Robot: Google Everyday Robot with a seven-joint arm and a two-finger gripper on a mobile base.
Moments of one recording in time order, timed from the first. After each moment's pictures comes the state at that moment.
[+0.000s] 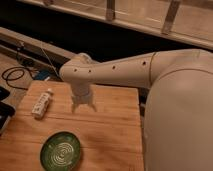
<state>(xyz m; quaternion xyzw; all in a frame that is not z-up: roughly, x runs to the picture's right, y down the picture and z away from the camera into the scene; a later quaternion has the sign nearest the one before) -0.103 0.101 0.703 -0.26 0.23 0.64 0.68</state>
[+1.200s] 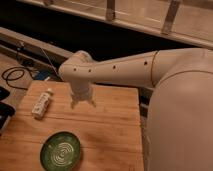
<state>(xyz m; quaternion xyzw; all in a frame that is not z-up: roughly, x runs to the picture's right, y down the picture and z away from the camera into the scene) -0.116 0.064 0.705 -0.23 0.18 0.64 0.71</state>
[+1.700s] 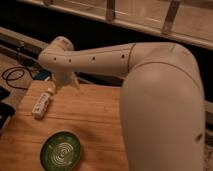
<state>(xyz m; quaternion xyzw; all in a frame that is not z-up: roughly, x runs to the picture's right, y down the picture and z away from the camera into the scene) -0.208 -0.005 0.719 -0.22 0.09 0.59 0.77</state>
